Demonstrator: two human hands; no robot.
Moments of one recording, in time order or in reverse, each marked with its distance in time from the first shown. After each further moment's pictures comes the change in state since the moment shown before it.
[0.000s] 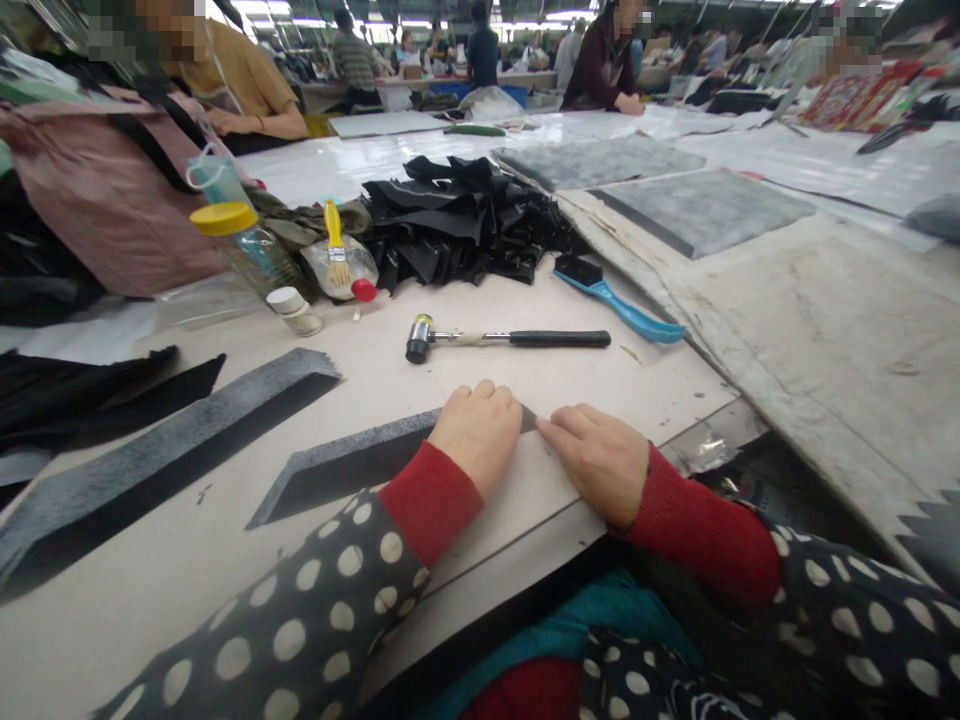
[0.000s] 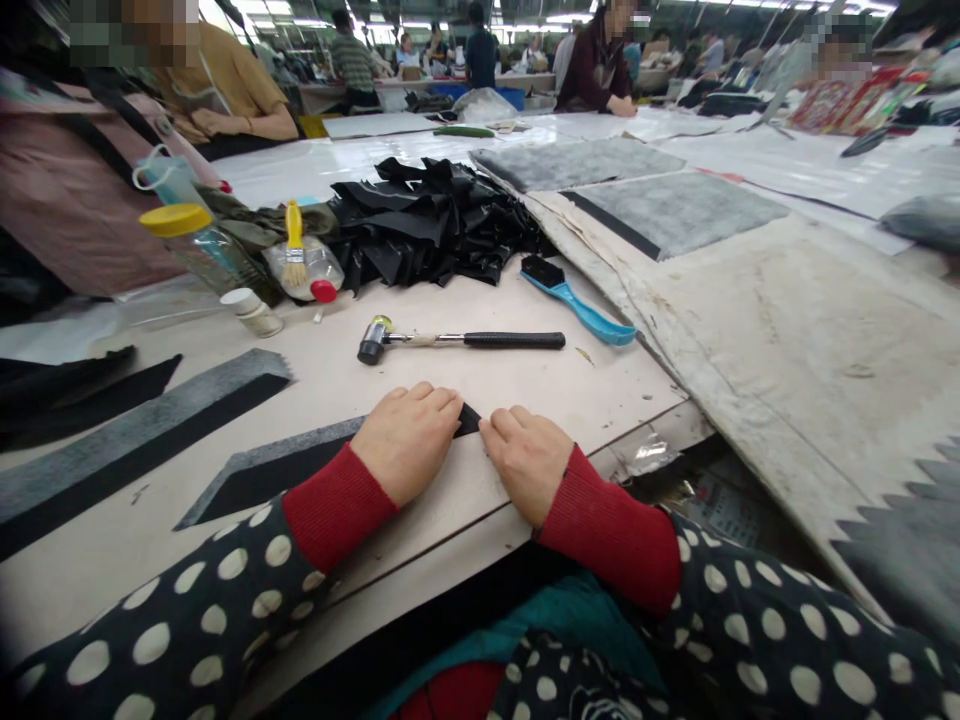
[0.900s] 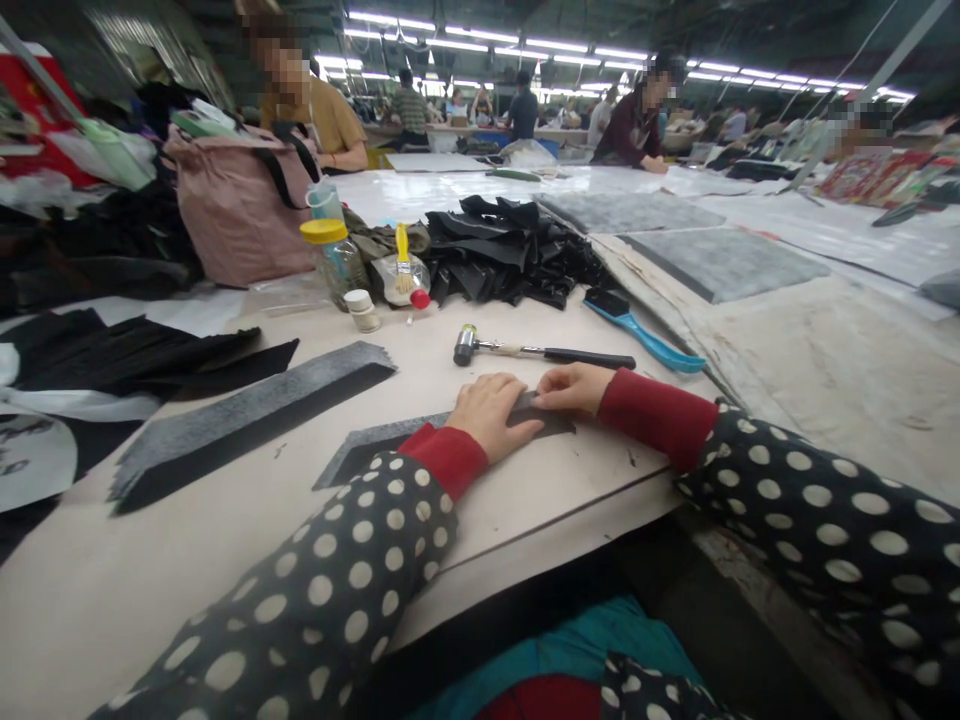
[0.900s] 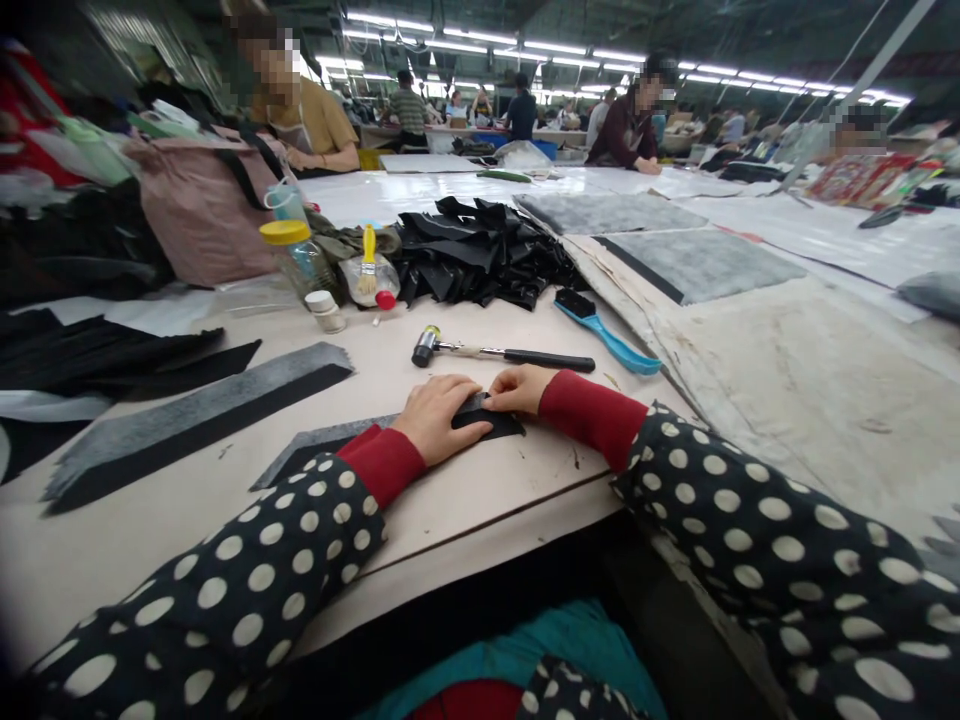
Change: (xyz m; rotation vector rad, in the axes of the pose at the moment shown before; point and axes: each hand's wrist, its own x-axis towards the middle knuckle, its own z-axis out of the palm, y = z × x) left_hand -0.014 -0.035 0.037 -0.335 0.257 -0.179; right_hand 0.089 0.042 0.012 1.041 -0.534 0.394
